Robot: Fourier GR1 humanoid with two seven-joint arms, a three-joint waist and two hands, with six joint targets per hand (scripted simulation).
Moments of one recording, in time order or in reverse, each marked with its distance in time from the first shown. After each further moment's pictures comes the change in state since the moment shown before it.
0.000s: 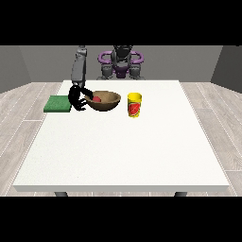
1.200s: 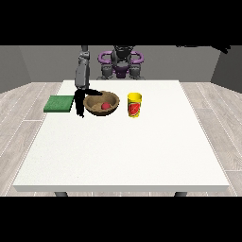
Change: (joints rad) left arm -0.052 -0.121 -0.095 -0.154 -0.062 0.084 0.031; right arm 0.082 0.058 -0.059 -0.061 -0.091 0.241 -0.255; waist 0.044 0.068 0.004
